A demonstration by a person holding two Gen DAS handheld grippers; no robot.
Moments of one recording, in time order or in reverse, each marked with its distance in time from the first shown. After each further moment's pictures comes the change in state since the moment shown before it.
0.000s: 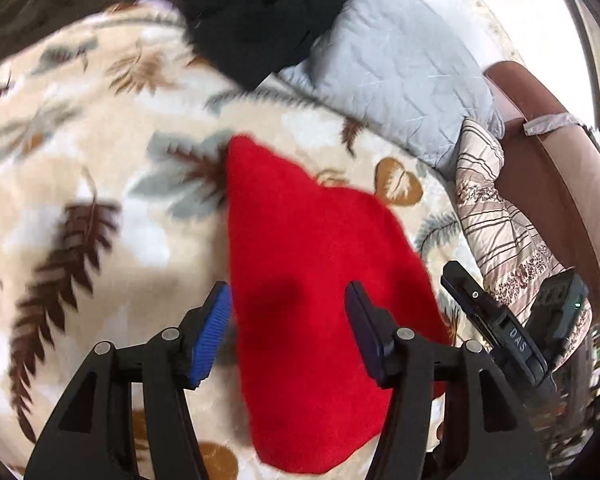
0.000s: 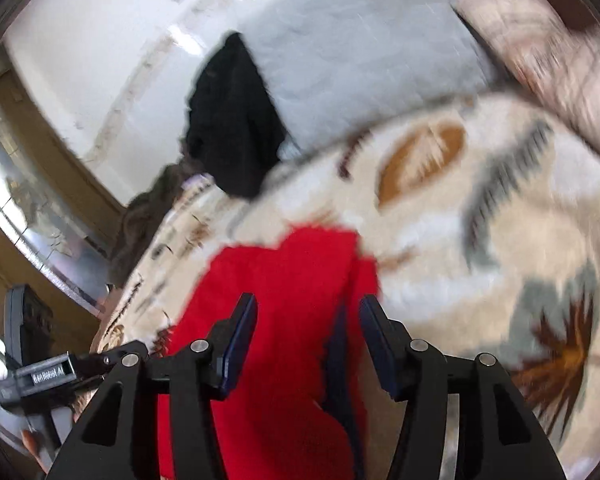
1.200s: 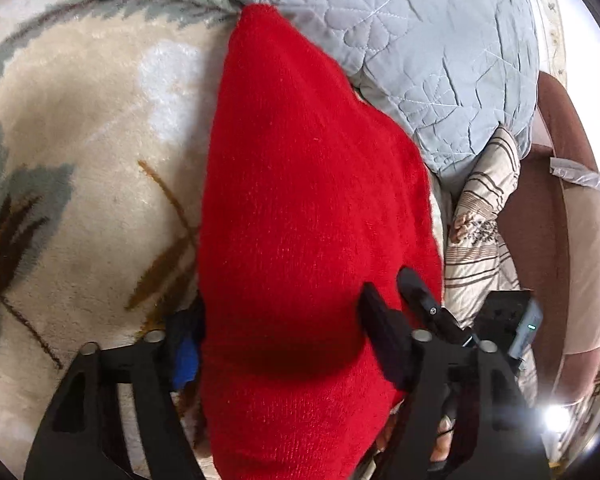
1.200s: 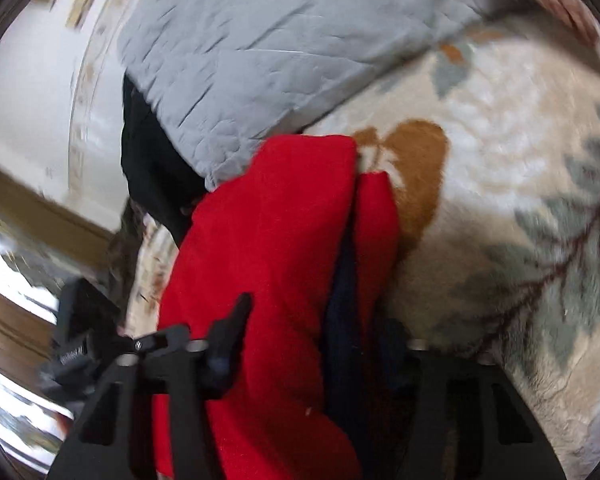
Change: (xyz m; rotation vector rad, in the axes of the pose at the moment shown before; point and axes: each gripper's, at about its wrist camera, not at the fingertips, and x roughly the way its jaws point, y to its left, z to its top) left arm 0.196 -0.056 0.097 -0.197 0.312 -0.180; right arm 0.120 -0.143 0.106 0.193 0.206 0.061
